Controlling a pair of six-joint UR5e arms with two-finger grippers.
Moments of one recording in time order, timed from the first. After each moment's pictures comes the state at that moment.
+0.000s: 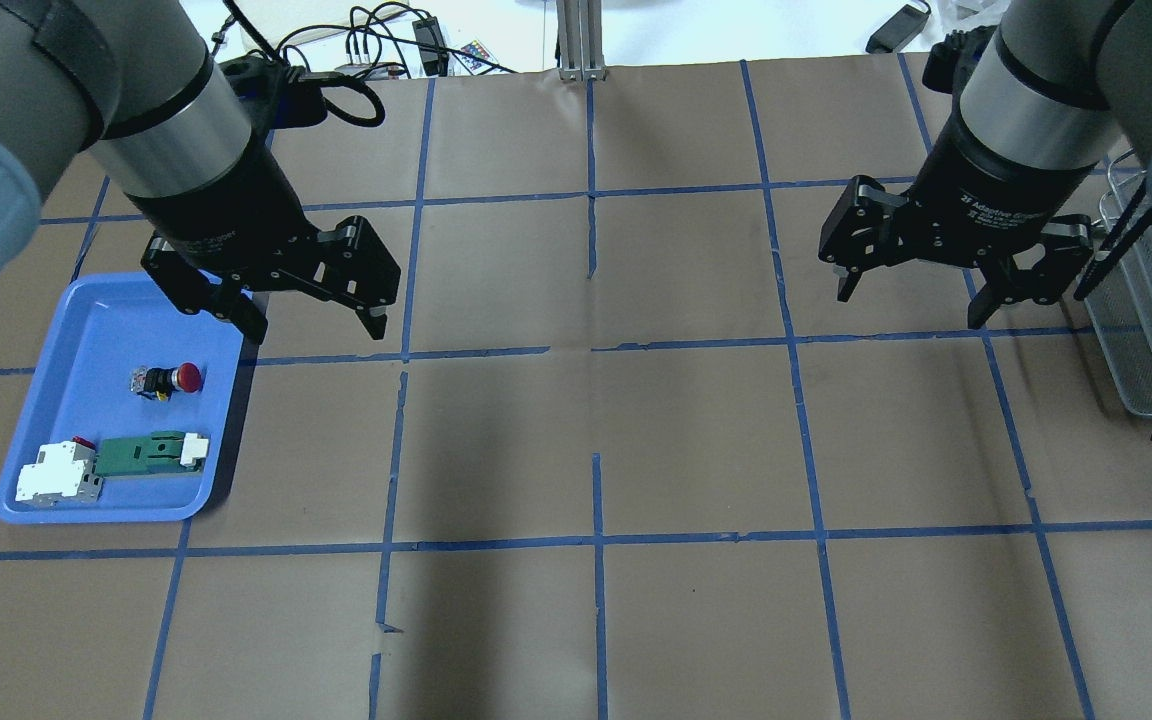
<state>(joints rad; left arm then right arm) -1.66 -1.48 -1.59 -1.72 1.52 -0.06 1.56 -1.71 1.66 -1.46 -1.55 0.29</state>
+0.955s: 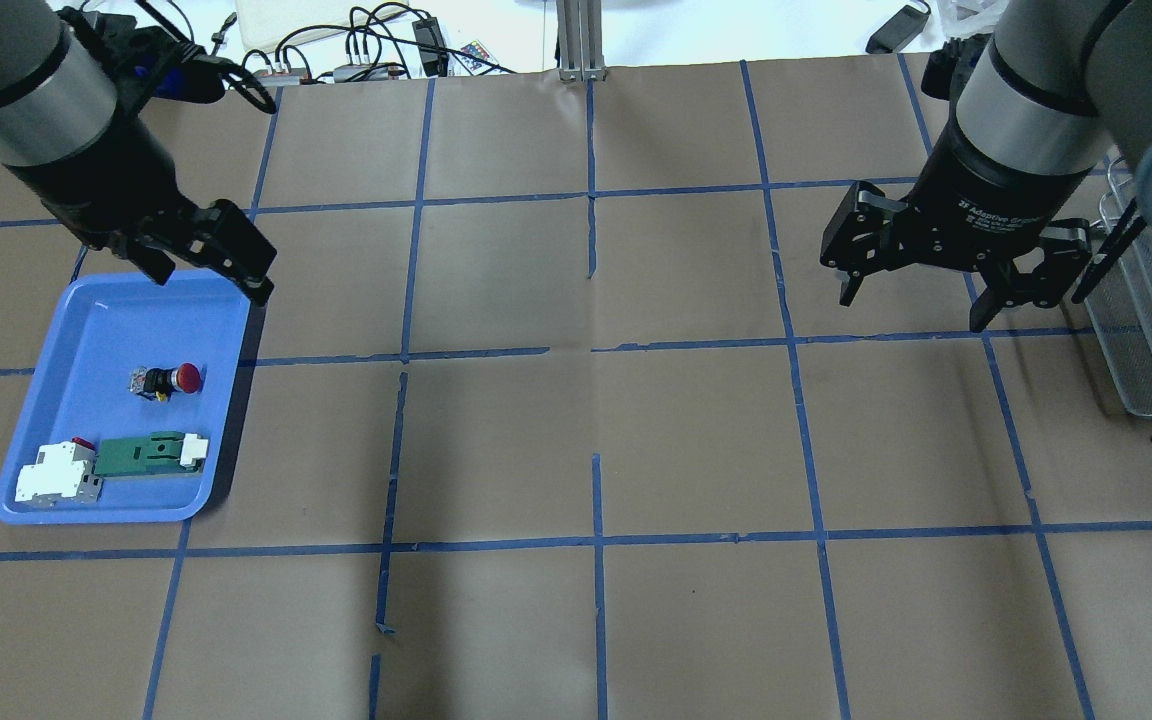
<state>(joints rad) -1.40 -1.51 -1.63 -1.63 1.55 0.50 1.56 -1.70 1.67 -1.47 -1.56 0.29</state>
